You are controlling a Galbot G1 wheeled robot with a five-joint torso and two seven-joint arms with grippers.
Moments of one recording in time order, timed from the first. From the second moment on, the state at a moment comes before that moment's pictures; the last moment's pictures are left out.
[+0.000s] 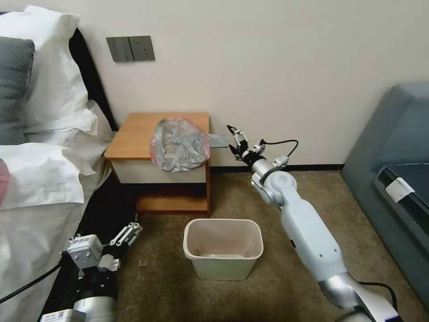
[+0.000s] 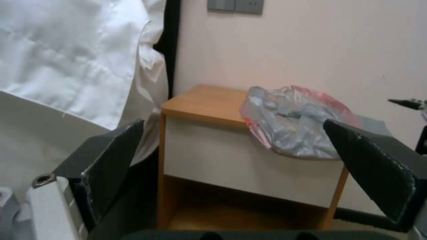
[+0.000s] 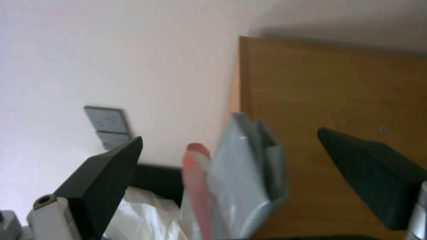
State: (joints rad) left arm 2.02 -1.54 -0.56 -2.50 -0.15 -0.14 -0.17; right arm -0.61 1.40 0.16 1.30 1.73 -0.23 0.08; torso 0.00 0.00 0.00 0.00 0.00
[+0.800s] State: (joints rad) left arm 2.02 -1.53 -0.55 -2.50 -0.15 -0.15 -0.18; right arm -0.64 1.45 0.14 1.31 1.62 -0.22 0.04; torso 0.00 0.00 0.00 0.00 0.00
